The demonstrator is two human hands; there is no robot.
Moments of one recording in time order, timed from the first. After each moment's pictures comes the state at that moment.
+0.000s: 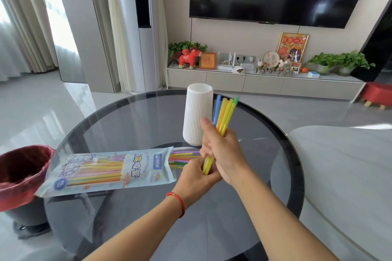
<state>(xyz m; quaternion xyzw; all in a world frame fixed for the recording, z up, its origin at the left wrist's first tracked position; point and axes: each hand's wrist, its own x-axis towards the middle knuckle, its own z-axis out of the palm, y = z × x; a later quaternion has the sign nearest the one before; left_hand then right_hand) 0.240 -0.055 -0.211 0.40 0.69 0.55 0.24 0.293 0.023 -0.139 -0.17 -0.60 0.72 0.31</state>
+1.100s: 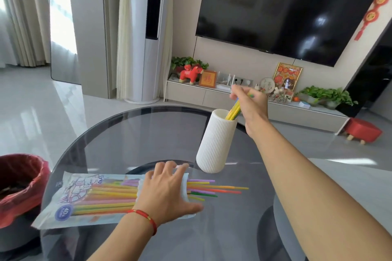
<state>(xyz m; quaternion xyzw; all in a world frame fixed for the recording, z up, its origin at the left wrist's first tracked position) 0.132 -0.126 -0.194 0.47 0.87 0.18 -0.01 0.175 0.115 -0.040 -0.29 -0.67 0.51 0.45</state>
